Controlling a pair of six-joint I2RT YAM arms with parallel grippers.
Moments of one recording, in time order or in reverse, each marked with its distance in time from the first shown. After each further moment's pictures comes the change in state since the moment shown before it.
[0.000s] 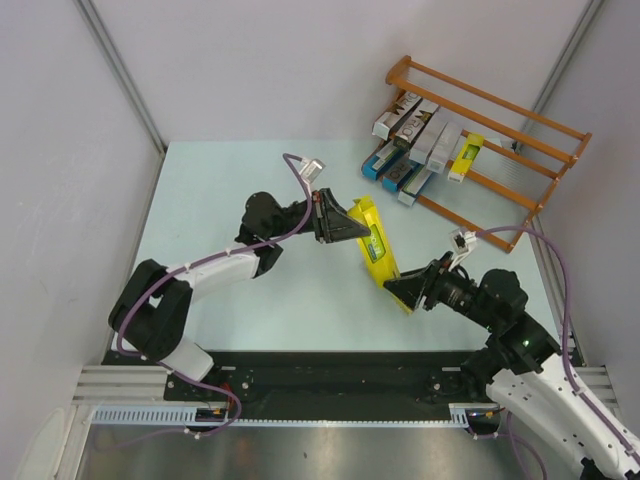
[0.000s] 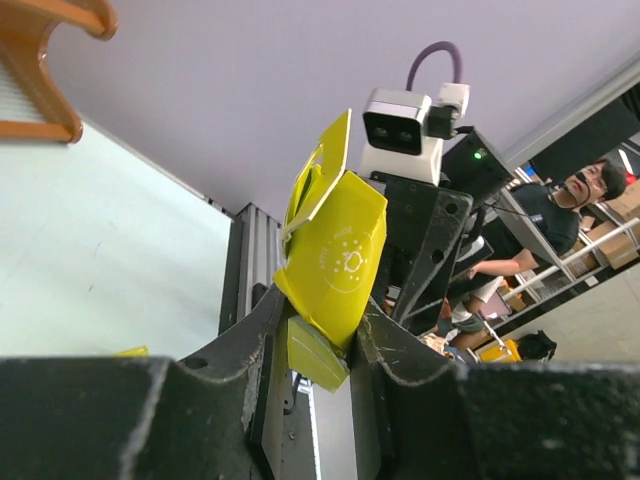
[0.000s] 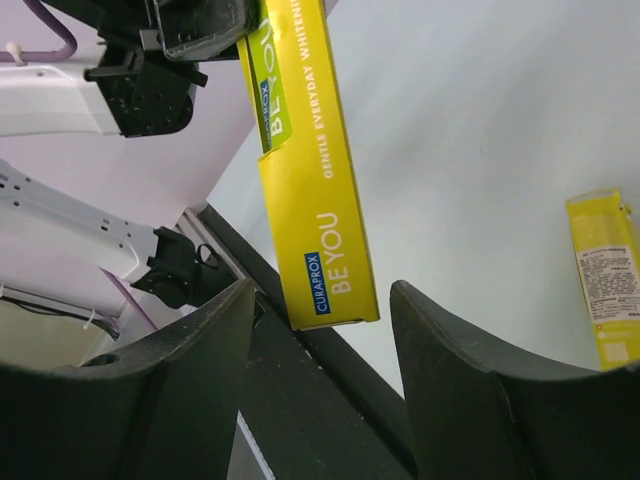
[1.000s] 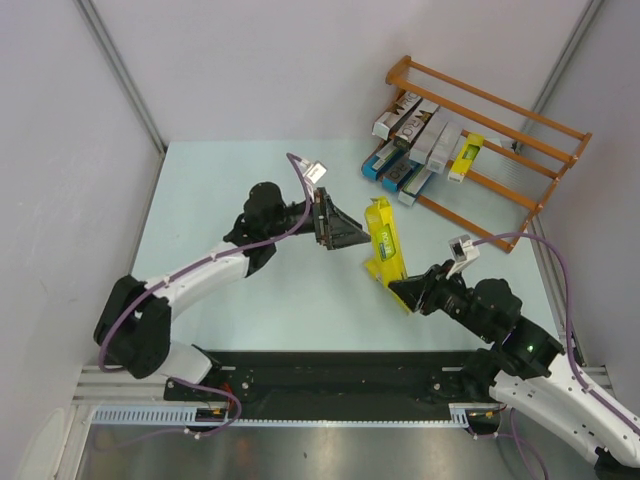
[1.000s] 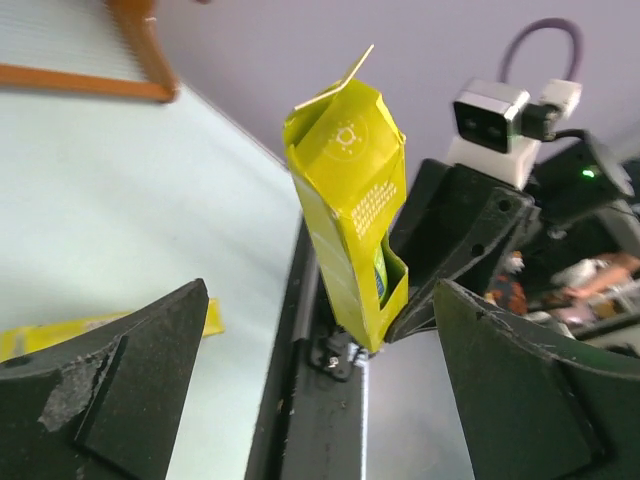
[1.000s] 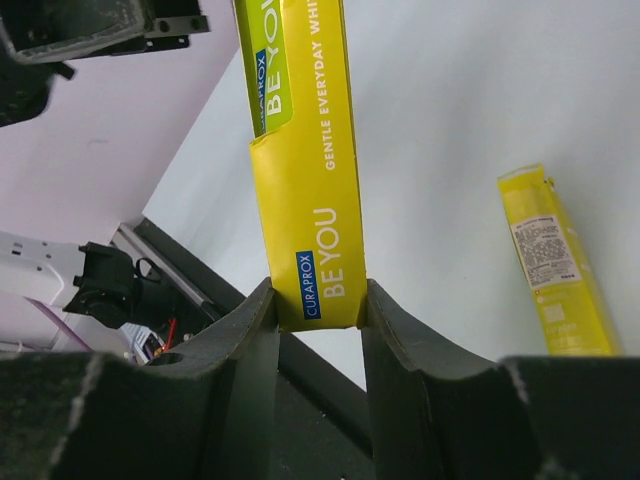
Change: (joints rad) left arm -0.006 -0.096 0.051 -0.460 -0.066 0.294; right arm 0.210 -0.028 0.000 -0.098 0.338 -0.039
